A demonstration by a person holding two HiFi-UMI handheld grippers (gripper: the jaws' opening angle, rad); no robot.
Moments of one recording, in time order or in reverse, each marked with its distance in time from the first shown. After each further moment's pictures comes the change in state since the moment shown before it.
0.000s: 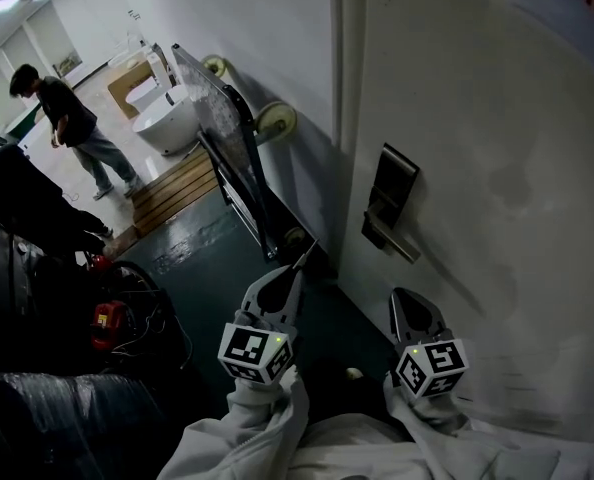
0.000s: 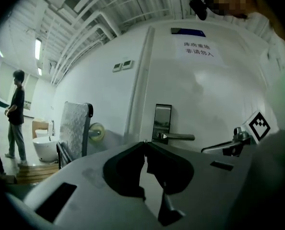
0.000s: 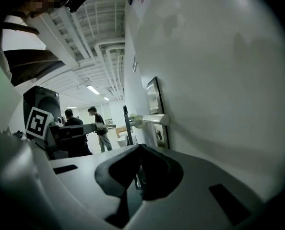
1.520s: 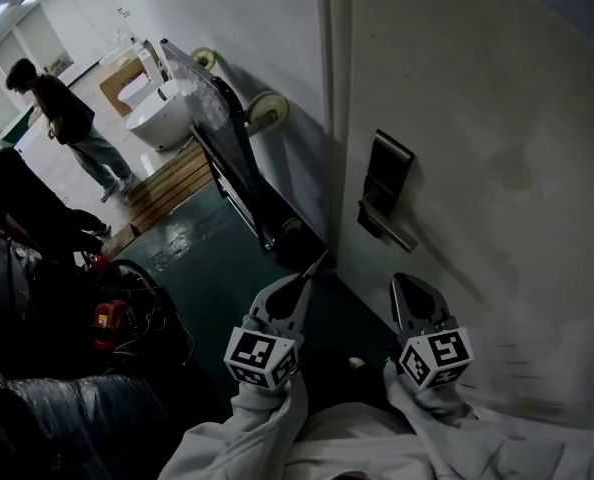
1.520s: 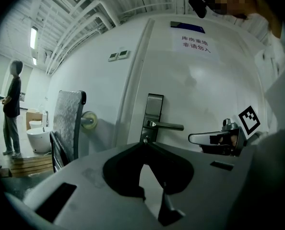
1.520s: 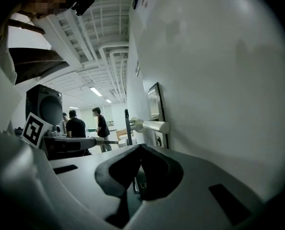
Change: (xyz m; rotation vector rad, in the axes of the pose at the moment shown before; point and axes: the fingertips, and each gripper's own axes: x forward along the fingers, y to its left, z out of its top) left arm -0.003 -0.026 -0.033 -0.032 0.090 -0.073; right arm 0.000 -0.001 0.014 -0.040 -0.049 0.014
